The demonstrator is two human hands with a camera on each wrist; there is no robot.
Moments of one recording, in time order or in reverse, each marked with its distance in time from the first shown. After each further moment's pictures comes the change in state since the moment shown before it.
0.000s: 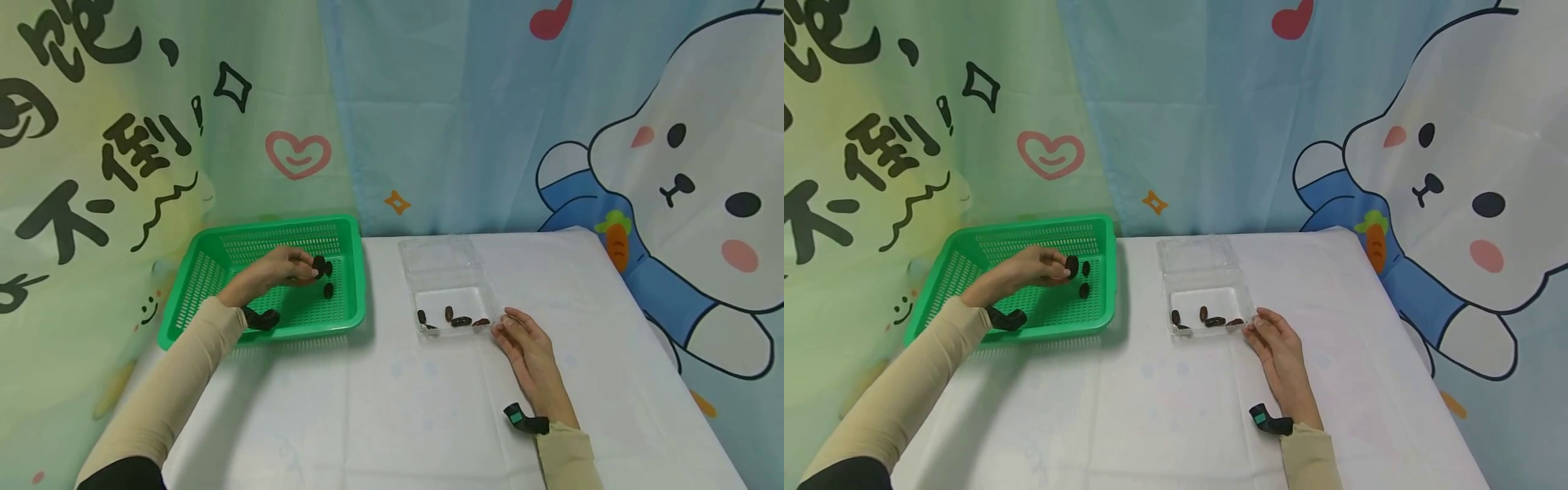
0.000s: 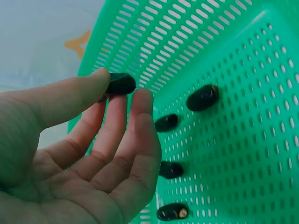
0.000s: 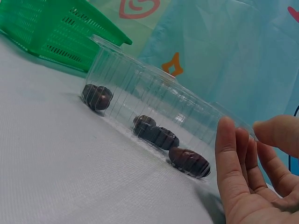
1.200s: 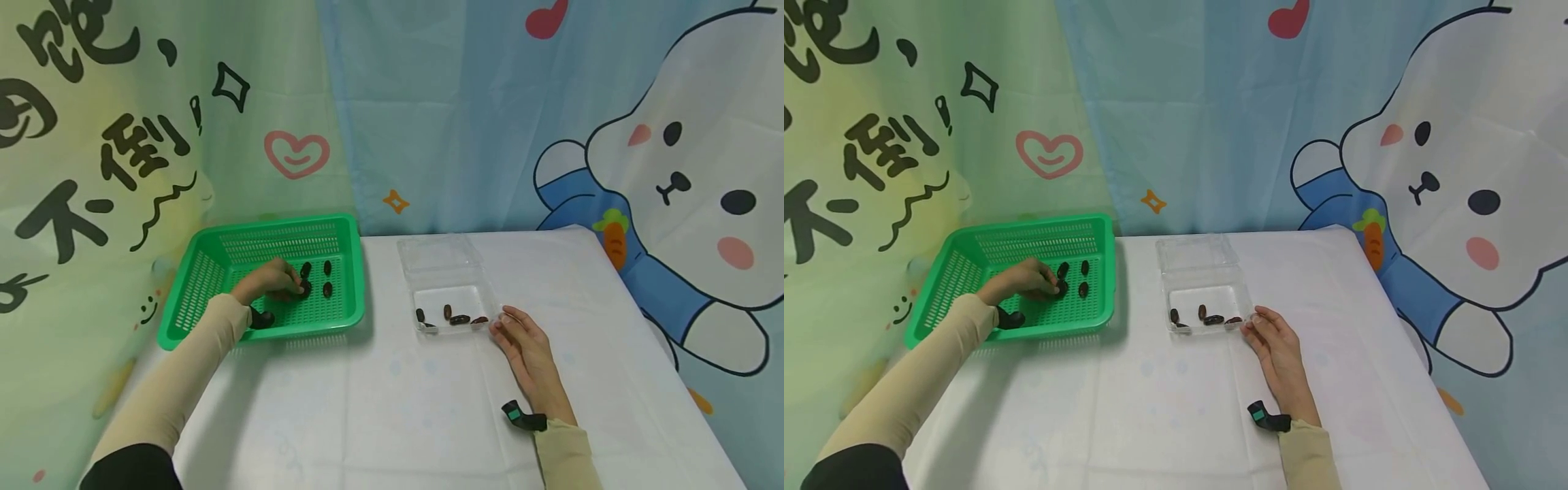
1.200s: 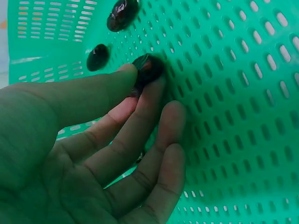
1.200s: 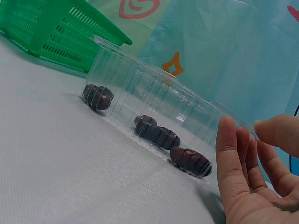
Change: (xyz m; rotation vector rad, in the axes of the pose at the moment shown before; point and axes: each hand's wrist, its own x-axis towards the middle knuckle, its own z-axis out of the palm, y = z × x) left_hand 0.014 -0.034 -0.008 0.356 0.045 -0.126; right_hand 0.000 0.000 -0.001 0.004 0.004 0.009
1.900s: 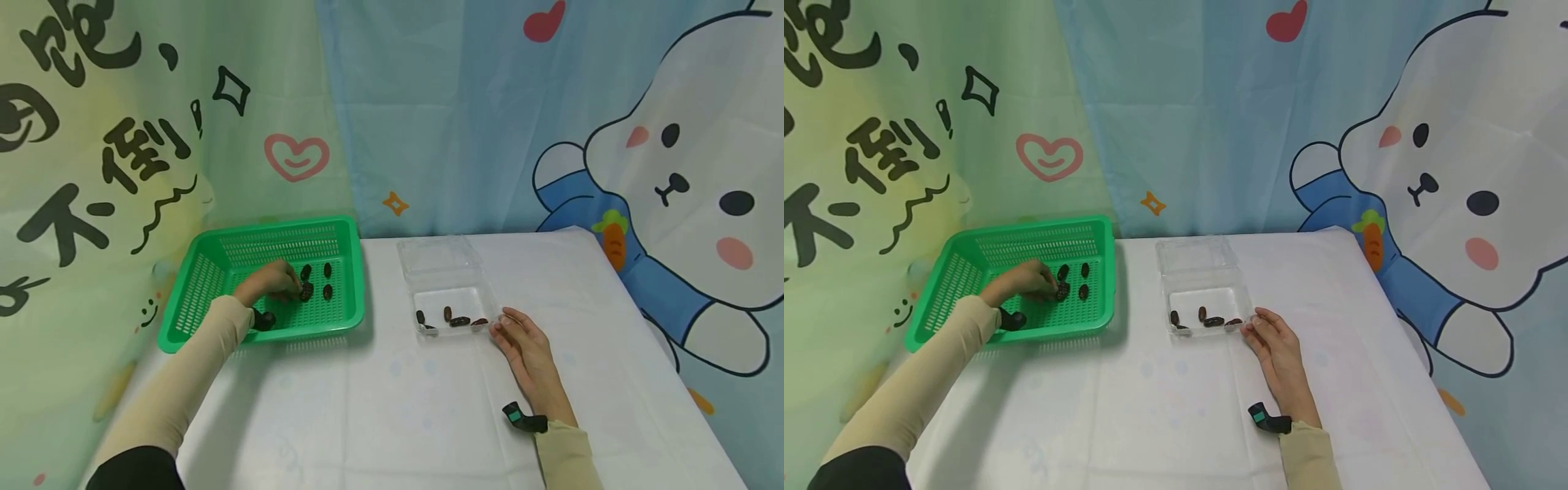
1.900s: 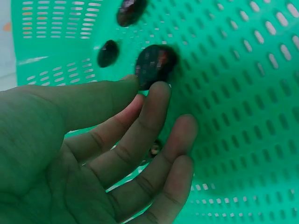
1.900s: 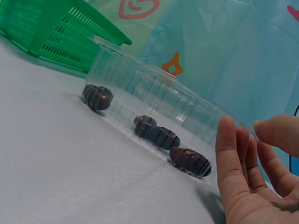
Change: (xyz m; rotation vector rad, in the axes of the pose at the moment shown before) left_hand -0.005 0.009 -0.002 0.128 0.025 0.018; right_hand 0.001 0.000 -0.001 0.002 -0.004 -0.002
